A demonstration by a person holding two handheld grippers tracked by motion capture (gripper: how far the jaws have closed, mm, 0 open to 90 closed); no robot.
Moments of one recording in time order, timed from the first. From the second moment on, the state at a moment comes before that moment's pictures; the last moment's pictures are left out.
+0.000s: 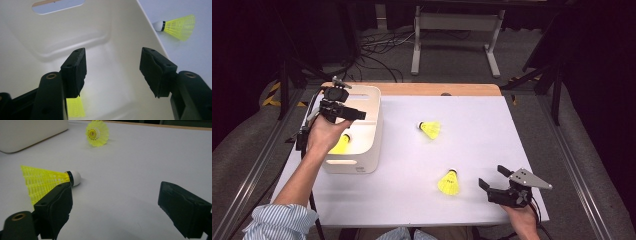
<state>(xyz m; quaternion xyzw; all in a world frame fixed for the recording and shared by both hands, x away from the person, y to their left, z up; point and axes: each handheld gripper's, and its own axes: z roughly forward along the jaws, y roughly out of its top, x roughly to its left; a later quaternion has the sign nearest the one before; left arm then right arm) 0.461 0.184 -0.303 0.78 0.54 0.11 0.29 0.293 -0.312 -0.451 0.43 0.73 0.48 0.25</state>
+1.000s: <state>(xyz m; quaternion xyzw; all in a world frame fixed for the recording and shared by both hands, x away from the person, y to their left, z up) 0.449 0.159 -0.287 0.79 0.52 0.11 0.31 0.290 -0.312 -0.450 0.42 0.73 0.48 0.25</state>
